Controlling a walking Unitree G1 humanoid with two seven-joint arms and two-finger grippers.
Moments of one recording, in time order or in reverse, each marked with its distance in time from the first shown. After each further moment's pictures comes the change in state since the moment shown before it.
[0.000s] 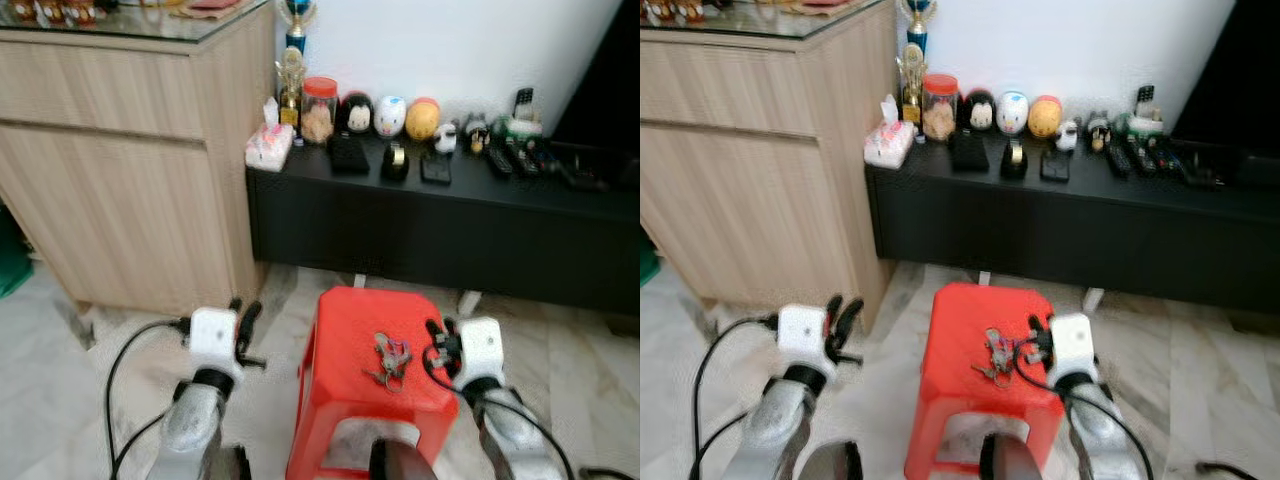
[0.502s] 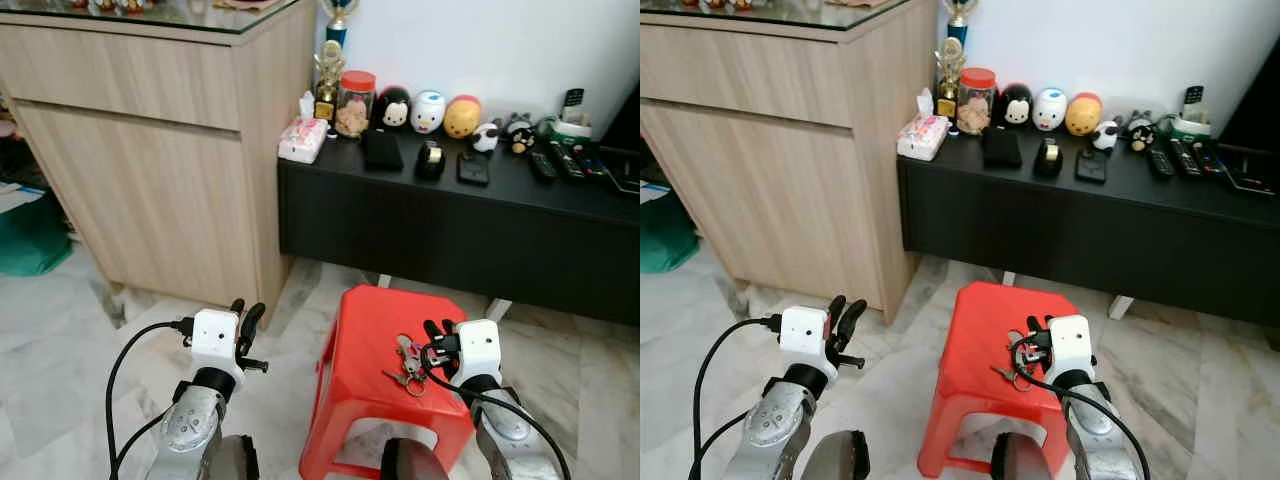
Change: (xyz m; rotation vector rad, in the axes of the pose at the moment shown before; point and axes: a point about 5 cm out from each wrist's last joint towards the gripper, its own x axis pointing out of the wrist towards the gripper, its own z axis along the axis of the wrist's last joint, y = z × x) left arm -0.001 0.001 -0.001 0.001 0.006 -0.006; right arm 0.005 0.005 0.005 0.014 -0.016 0.014
